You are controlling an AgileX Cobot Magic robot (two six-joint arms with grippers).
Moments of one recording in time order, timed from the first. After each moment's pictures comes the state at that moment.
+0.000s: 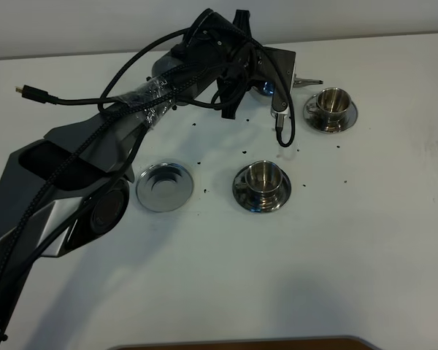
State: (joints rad) left arm -0.58 2.60 -2.35 0.36 0.69 1.09; right arm -0.04 -0.01 -0.52 0.20 1.12 -0.04
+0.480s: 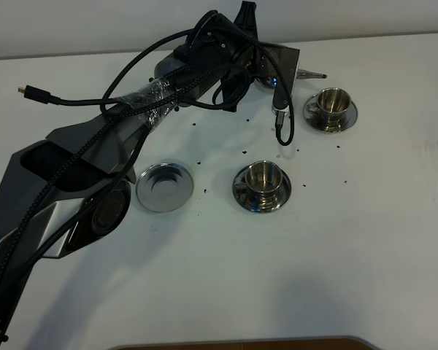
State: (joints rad) left arm -0.59 2.60 -2.35 0.43 0.62 1.10; right arm -0.04 -0.01 -0.52 0.20 1.12 -0.04
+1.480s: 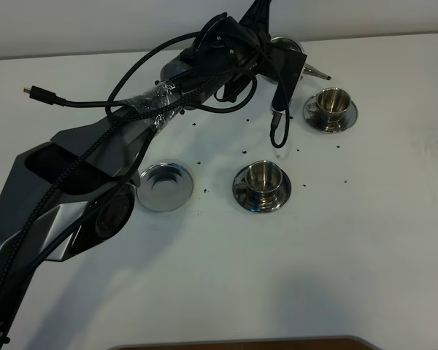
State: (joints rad) left arm -0.61 2.60 -2.35 0.54 0.52 1.18; right arm -0.04 -0.01 -0.52 0.20 1.12 -0.04
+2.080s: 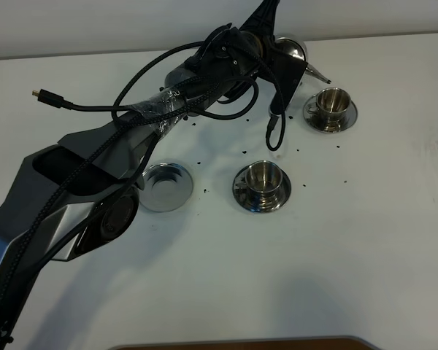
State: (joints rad) left arm -0.61 2.63 -2.35 0.63 0.44 1.18; right arm -0.04 -0.01 -0.52 0.20 1.12 -0.04
